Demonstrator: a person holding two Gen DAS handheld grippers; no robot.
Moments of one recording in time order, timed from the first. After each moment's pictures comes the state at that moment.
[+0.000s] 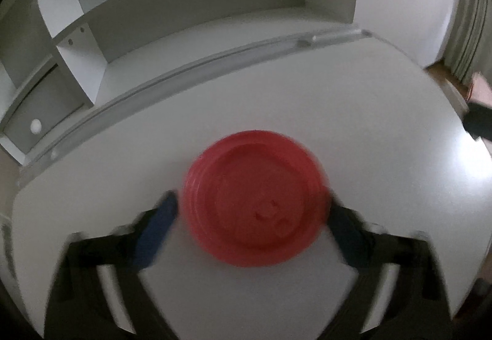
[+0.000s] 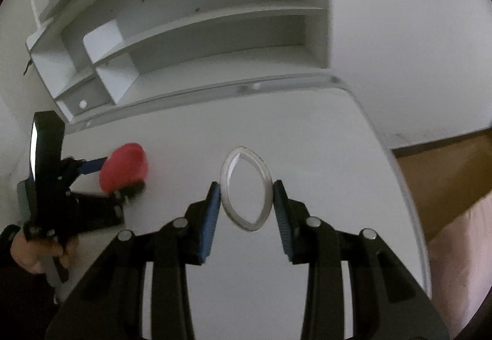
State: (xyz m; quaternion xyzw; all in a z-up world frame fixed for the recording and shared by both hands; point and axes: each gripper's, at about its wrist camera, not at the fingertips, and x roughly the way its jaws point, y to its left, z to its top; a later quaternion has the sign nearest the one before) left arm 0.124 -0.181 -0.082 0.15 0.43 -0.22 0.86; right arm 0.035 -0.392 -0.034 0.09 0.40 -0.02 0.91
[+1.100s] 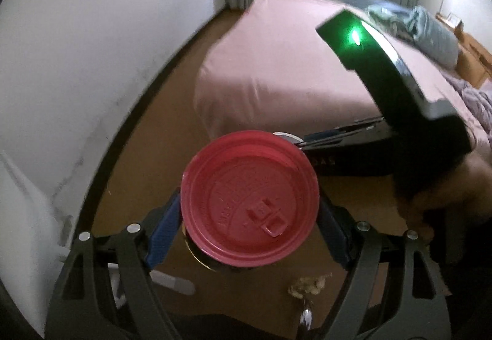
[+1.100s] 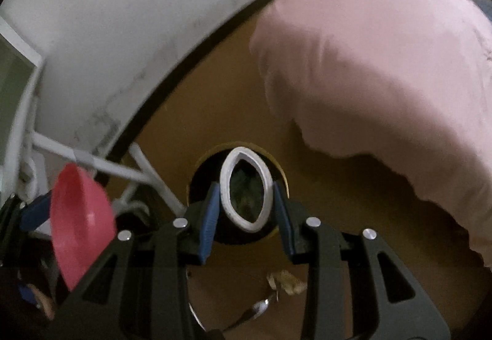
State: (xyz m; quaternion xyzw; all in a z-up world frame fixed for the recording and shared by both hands) left arm -0.192 -0.530 -0.158 0.32 0.33 -0.62 0.64; right arm -0.282 -0.665 -0.212 0.35 0.48 -0.31 0.74
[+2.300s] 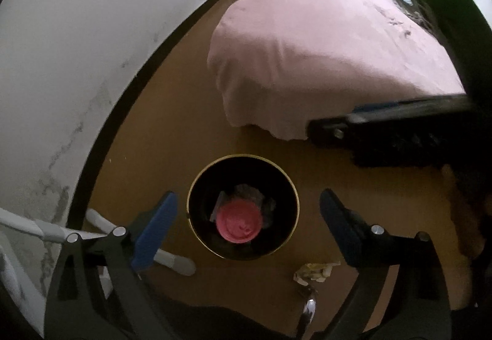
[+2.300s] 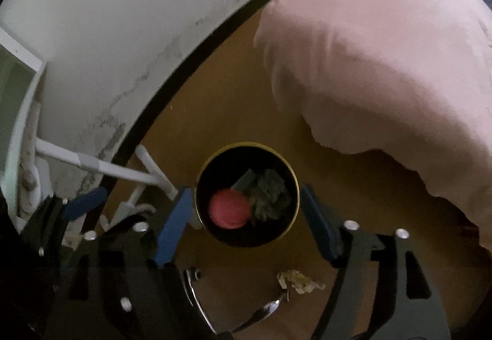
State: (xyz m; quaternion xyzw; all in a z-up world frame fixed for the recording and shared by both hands) left arm -0.183 -0.547 -0.199 0.34 0.37 -0.58 0.64; right arm -0.270 -0.668 -0.204 0.37 0.45 -0.31 0.75
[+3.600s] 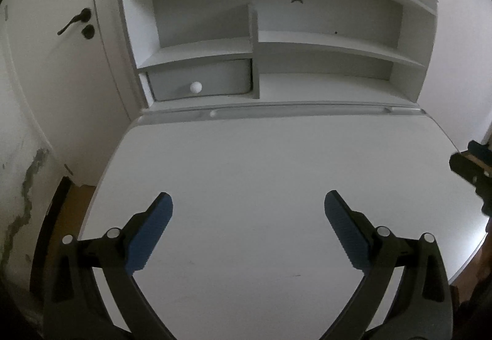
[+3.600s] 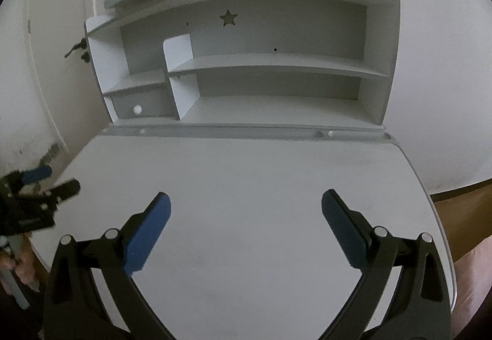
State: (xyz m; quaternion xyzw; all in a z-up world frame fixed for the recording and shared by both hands) left arm 0.044 0.010 -0.002 0.05 0.35 -0.05 0.93; right arm 0.017 -0.250 0.006 0.02 0.32 0.04 0.95
